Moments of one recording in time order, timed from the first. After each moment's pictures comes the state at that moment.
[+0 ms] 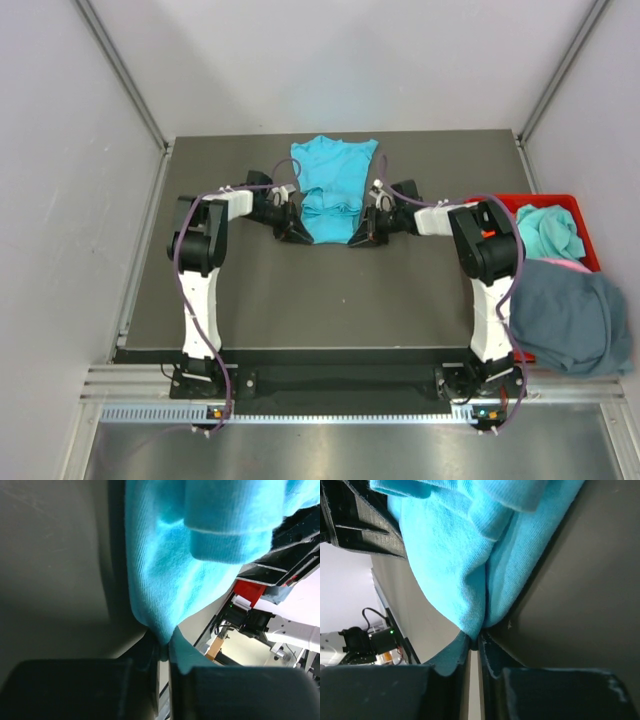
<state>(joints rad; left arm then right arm) -0.17 2.24 1.48 -0.50 0.93 -0.39 0.35 2.11 1.19 0.03 -0.80 0.57</state>
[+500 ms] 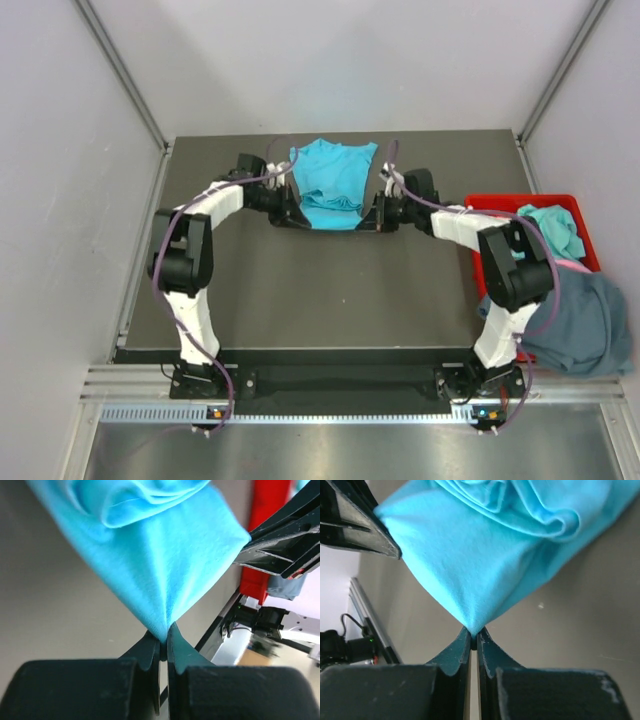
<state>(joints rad) -0.18 2.01 1.42 -0.51 0.87 -0.34 0.35 1.85 1.09 0.04 -0.67 0.45</state>
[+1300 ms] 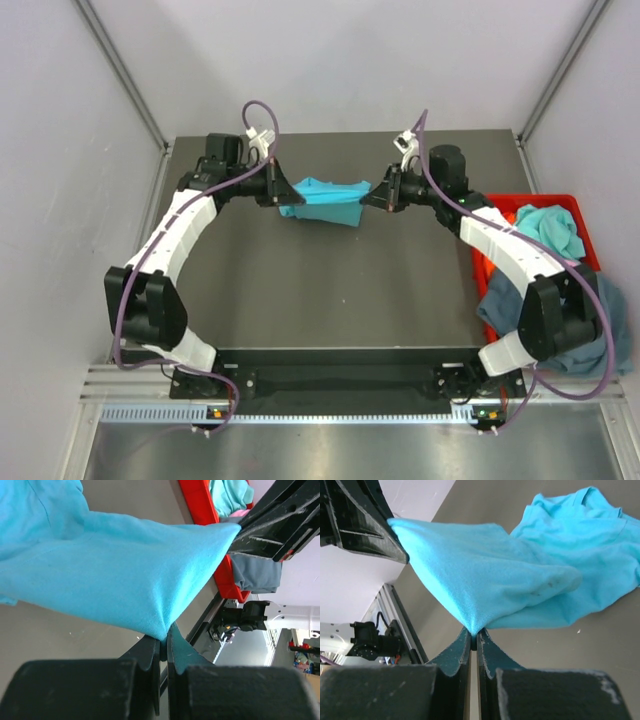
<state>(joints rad) -0.20 1.57 1.40 -0.52 0.85 -0.35 0.35 1.48 1.13 -0.05 -0.70 0.41</state>
